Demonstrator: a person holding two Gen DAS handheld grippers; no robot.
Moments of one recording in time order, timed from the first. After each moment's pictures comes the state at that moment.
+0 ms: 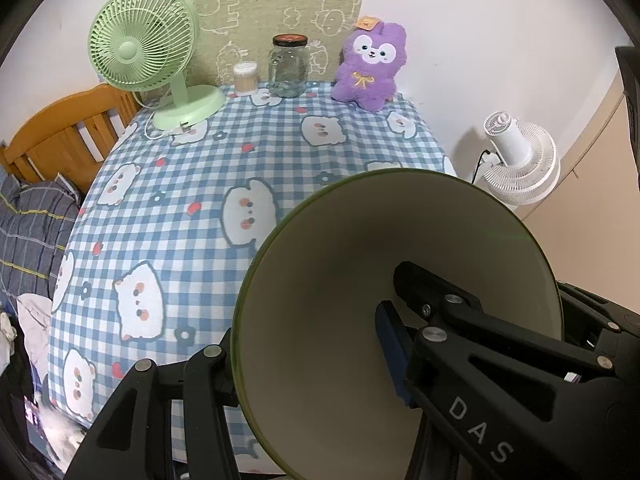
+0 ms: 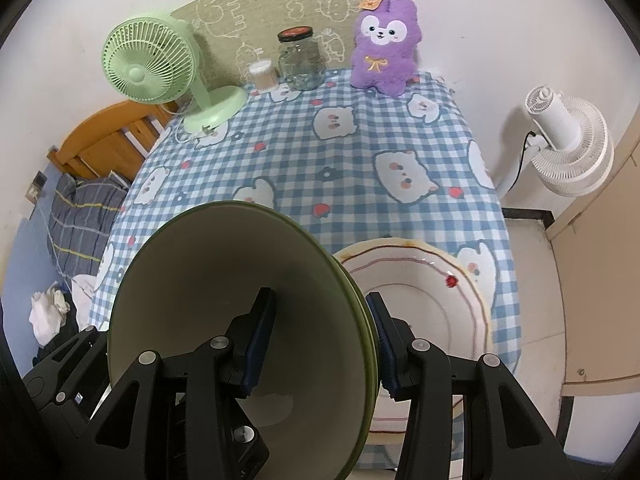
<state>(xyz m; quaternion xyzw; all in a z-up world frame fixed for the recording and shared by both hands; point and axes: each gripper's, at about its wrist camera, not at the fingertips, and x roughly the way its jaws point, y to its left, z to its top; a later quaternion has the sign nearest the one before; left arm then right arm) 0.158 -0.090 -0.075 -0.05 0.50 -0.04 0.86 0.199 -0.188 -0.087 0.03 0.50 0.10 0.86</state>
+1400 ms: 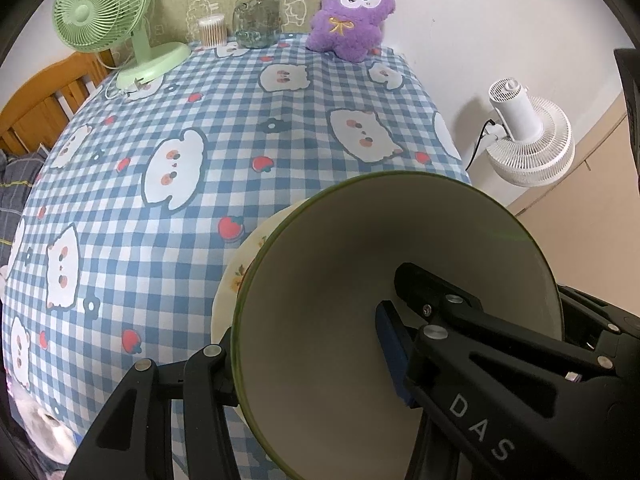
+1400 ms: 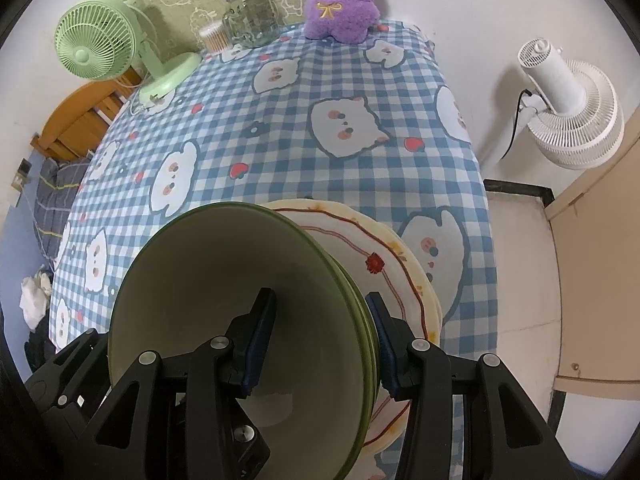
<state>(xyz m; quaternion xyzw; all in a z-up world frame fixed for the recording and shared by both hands) 0.184 -0.165 -0.142 -0.07 0.55 -0.03 0.84 0.237 -0.265 -0.159 0.02 0.55 0.10 0.83</state>
